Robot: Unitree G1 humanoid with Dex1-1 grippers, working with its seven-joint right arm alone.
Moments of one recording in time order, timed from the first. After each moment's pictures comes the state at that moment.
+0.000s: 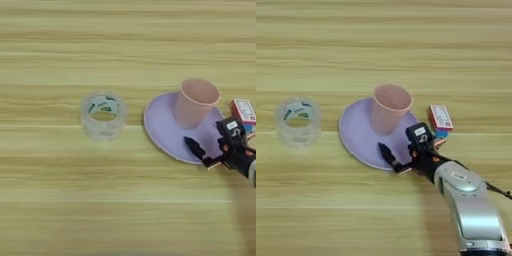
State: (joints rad) arm 0.08 -0.43 -0.11 -0.12 0.10 0.39 0.53
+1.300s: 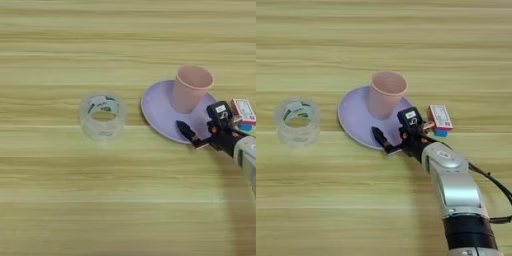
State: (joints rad) arm -0.12 -0.39 -0.10 0.12 0.09 0.30 0.51
